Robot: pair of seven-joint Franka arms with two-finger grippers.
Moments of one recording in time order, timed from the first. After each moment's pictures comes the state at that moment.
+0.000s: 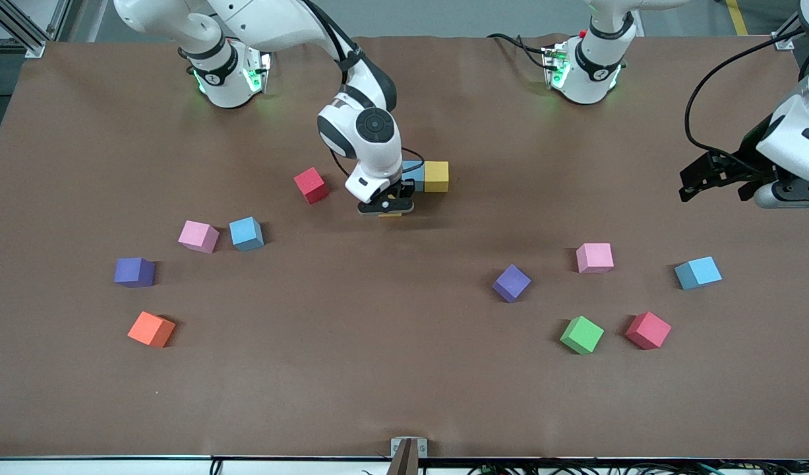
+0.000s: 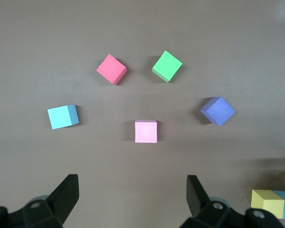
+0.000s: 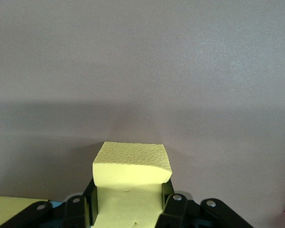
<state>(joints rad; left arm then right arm) -0.03 0.01 -0.06 -1.62 -0.01 1.70 -0.09 0.76 0.53 0.10 -1.91 -0.04 2.43 0.82</state>
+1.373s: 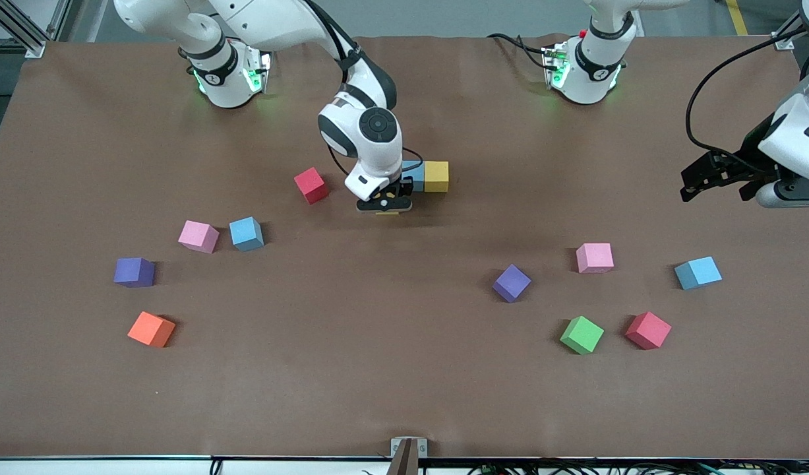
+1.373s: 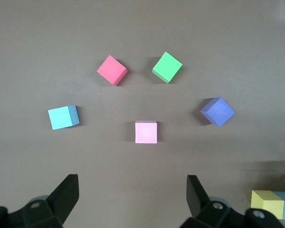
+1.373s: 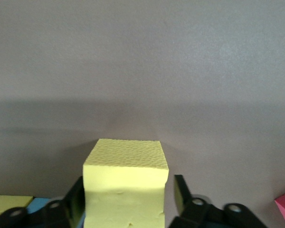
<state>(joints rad) -0.02 0.00 -0.06 -1.62 -0.01 1.70 -0.09 0.77 0.53 0.10 -1.92 -0.06 2.40 0.85</state>
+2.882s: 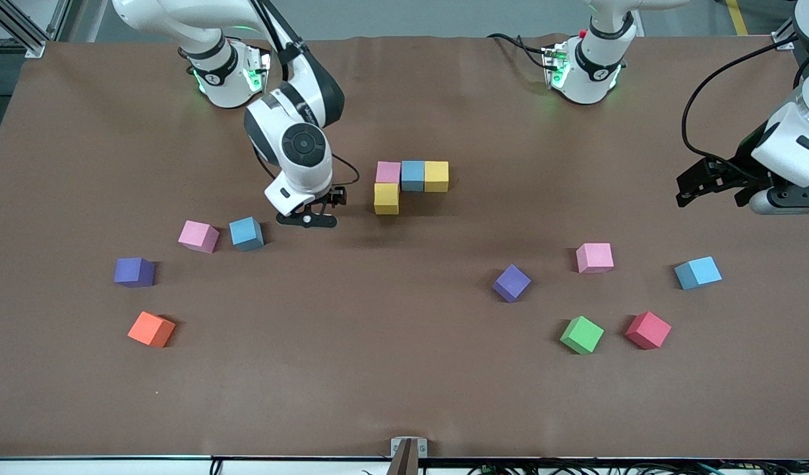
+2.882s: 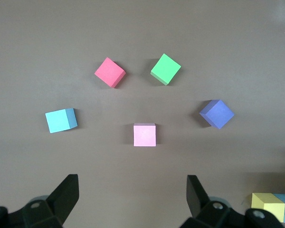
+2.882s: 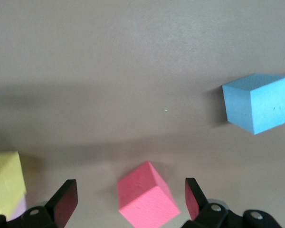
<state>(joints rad) -0.03 0.02 -0.06 -1.62 -0.01 1.72 -0.09 0.58 0.28 0.03 -2.03 -0.06 2.08 0.58</state>
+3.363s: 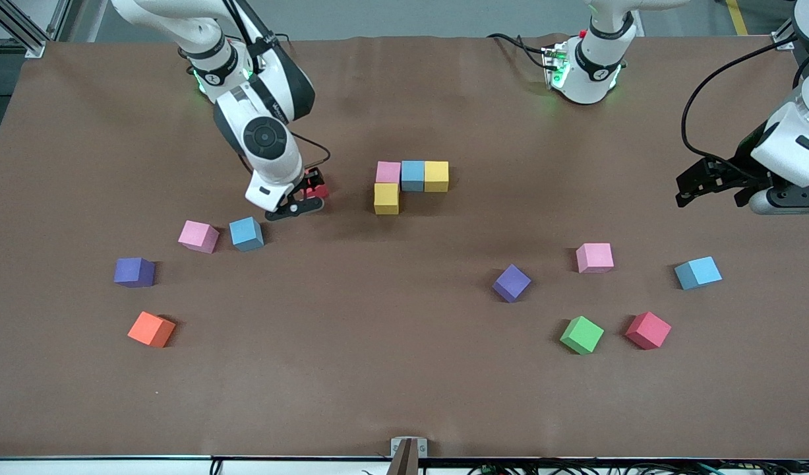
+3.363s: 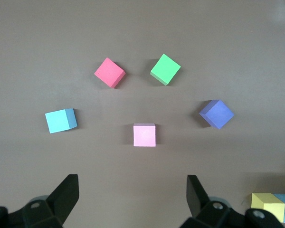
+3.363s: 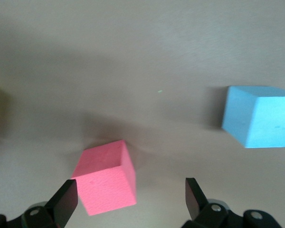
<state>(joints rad) -0.03 0.02 -0.06 -1.62 -0.01 1.72 -0.09 0.41 0.18 0.18 -2.24 -0.06 2.19 0.29</state>
